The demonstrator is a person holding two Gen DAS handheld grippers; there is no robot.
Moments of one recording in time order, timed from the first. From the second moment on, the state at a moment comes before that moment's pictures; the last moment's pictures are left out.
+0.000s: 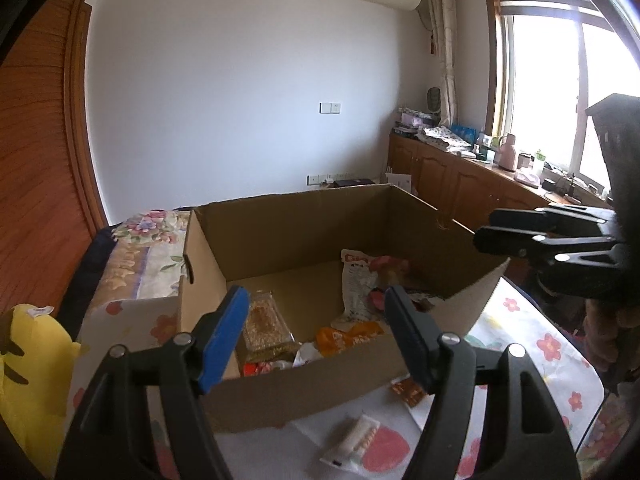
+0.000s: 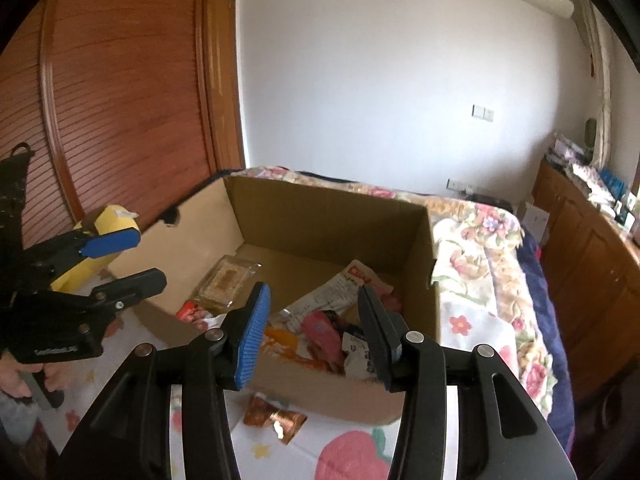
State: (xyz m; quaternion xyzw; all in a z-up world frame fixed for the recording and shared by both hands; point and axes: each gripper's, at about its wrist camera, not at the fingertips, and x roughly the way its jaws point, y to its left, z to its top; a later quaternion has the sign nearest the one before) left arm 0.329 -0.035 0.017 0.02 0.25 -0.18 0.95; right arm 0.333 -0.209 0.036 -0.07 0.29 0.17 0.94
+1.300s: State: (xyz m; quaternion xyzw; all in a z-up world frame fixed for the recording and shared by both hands) left arm 0.280 -0.086 -0.079 0.12 0.37 -0.21 0.89; right arm 0.270 -0.219 -0.086 -0.01 0.38 0.17 0.91
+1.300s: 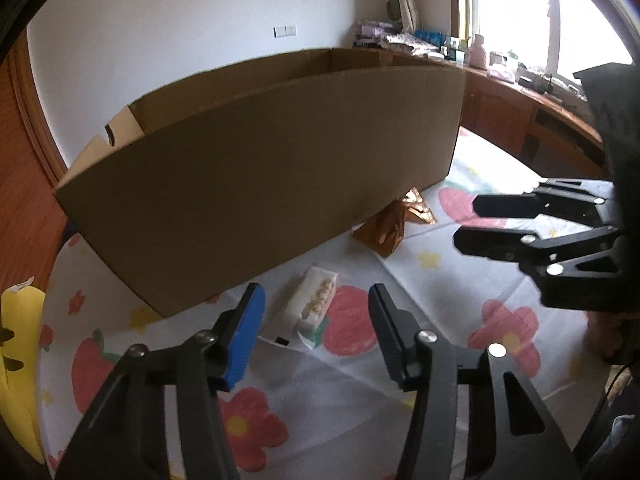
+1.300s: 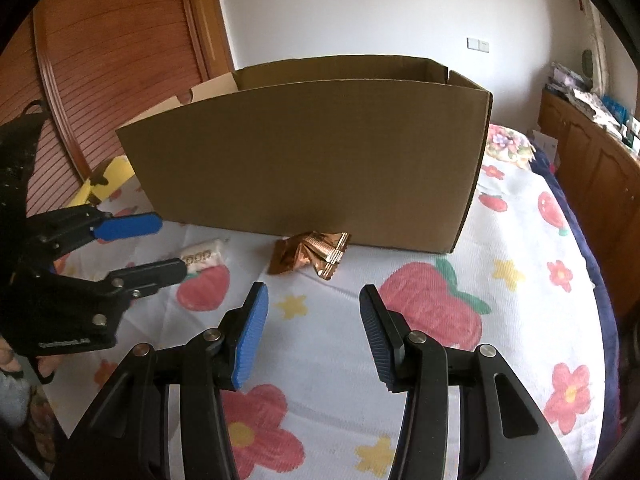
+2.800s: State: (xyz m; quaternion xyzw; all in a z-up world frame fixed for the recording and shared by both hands) left arm 0.294 -0.055 -0.090 0.07 0.39 -0.21 0.89; right arm 0.326 -0.198 -0.097 -0.02 0.43 0.16 0.89
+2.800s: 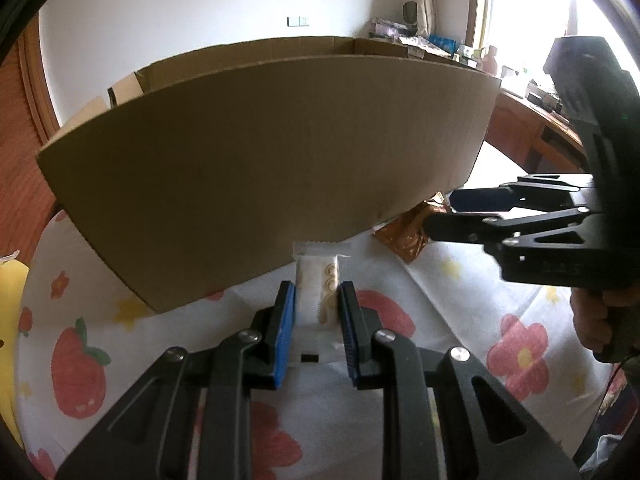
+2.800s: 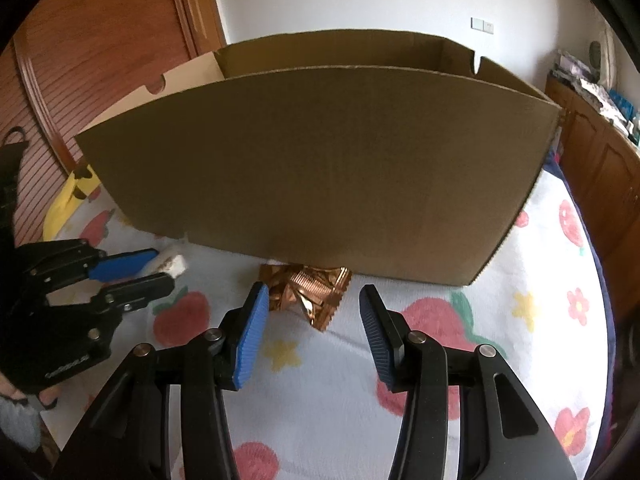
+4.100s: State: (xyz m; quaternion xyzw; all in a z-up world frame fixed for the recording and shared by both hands) left arm 0.287 -0.059 -0.084 0.08 0.37 -0.20 0.90; right arm 0.311 -0.202 -0.088 0.00 0.43 0.18 0.88
